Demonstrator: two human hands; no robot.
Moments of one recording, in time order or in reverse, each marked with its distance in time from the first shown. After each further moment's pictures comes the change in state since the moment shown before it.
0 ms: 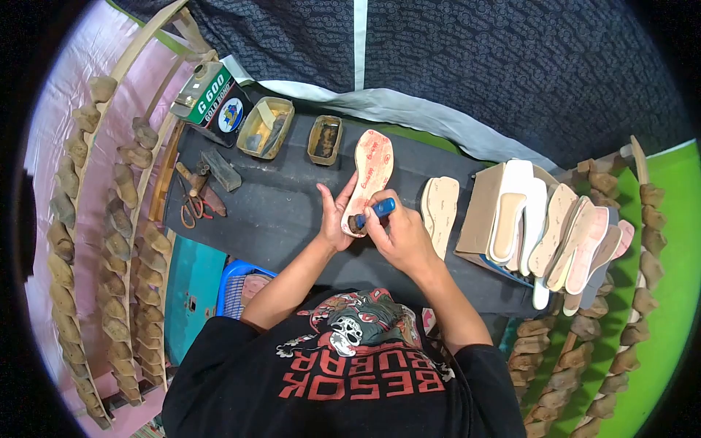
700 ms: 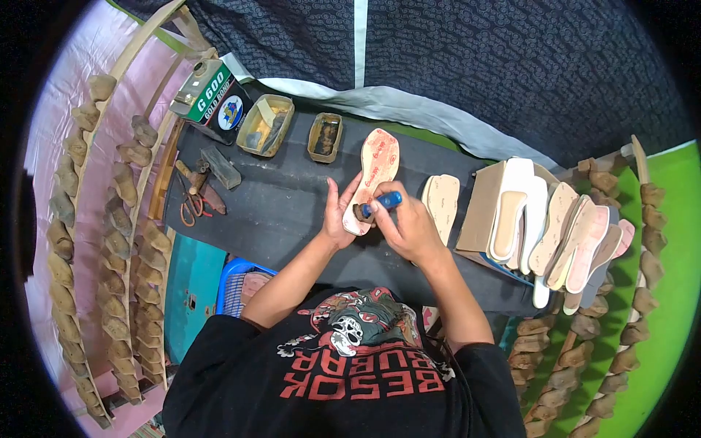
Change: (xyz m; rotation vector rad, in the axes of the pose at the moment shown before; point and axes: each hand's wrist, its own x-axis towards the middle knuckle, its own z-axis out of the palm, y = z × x) left_hand 0.001 -0.003 -0.006 -0.005 0.068 -0.104; right_hand 0.009 0.003 -0.013 -0.008 0.003 -0.105
